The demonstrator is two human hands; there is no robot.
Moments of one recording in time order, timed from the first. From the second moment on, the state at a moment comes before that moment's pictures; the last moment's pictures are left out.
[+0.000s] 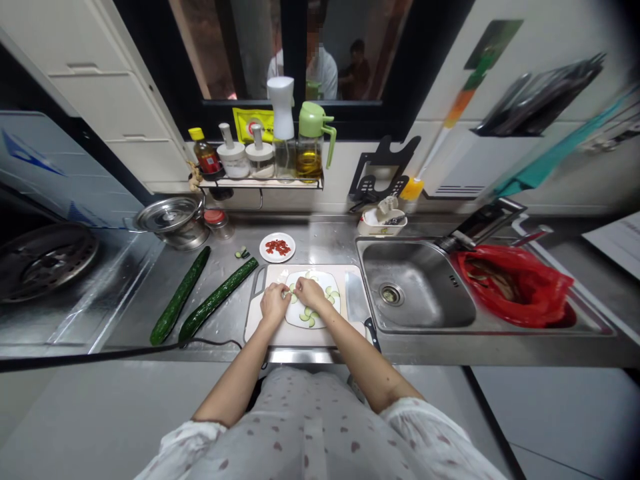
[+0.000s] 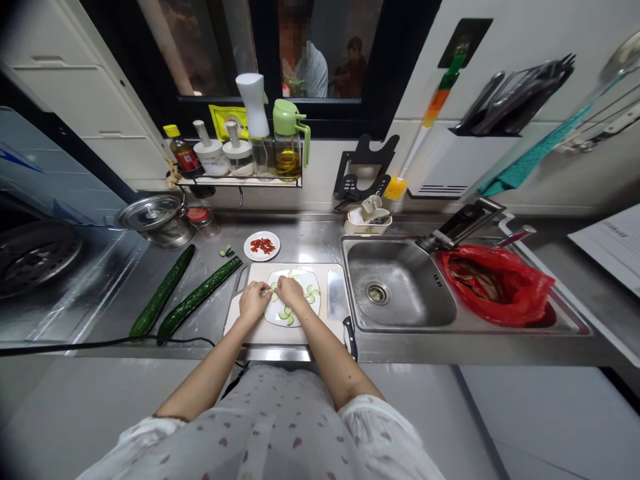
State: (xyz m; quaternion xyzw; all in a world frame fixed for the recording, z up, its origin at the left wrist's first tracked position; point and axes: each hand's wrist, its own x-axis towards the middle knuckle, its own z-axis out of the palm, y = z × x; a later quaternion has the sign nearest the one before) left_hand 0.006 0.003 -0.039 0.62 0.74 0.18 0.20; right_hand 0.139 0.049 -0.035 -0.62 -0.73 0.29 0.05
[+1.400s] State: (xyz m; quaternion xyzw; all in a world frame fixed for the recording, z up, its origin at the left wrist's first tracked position) left_hand 0.007 0.020 -0.042 0.58 0.78 0.13 0.22; right_hand 0.145 0.051 -0.021 -0.67 -0.70 0.24 -0.03
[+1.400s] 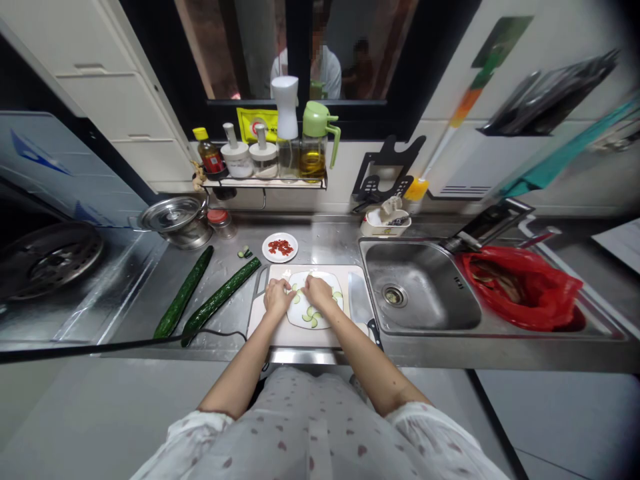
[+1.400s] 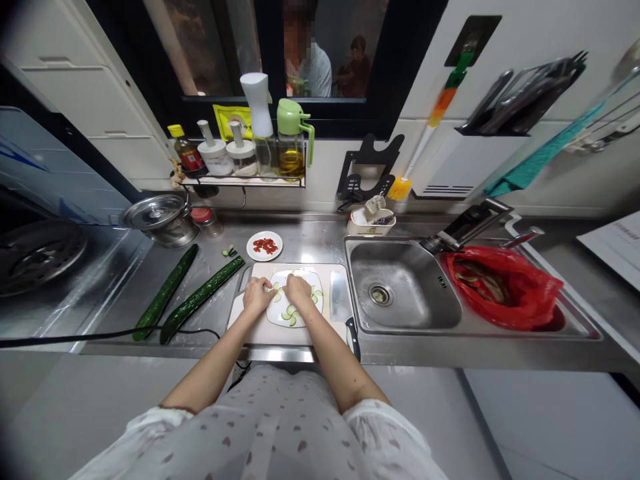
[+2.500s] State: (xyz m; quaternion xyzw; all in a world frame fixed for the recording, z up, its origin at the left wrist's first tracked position) left_hand 0.012 0.038 -0.034 0.56 0.79 0.08 0.25; right_hand 0.149 0.029 -0.011 -0.65 -0.73 0.22 0.03
